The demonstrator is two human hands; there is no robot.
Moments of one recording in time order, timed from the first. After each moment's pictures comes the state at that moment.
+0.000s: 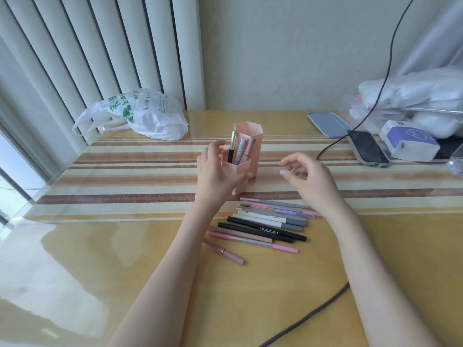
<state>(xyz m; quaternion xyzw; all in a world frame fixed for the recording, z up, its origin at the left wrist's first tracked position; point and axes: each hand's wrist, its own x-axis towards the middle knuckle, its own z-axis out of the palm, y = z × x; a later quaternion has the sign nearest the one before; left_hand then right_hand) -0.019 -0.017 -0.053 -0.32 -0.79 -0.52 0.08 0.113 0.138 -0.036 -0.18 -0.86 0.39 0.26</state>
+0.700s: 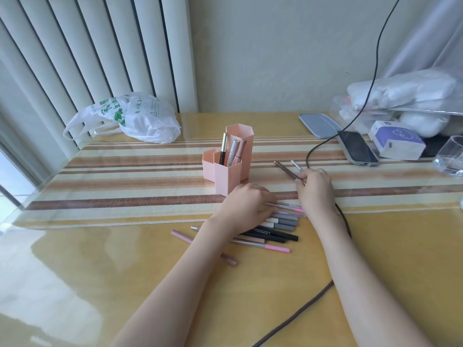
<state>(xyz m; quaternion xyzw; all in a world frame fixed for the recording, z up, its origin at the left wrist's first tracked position) 0.025 0.008 -0.066 -0.60 -0.76 -0.25 0.03 0.110 0.162 -0.071 -0.40 -0.85 0.19 0.27</state>
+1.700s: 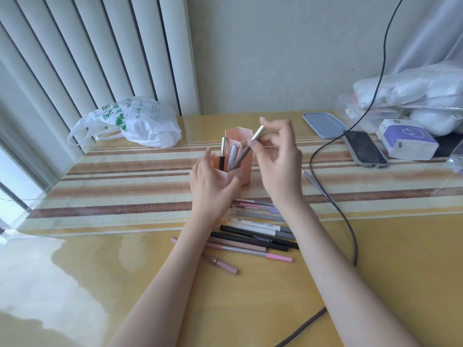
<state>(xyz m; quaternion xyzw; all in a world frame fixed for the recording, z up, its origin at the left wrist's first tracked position) -0.002 -0.011 -0.055 -0.29 -0.80 -0.51 0.07 0.066 0.097 -0.011 -0.05 -0.74 0.40 0.53</state>
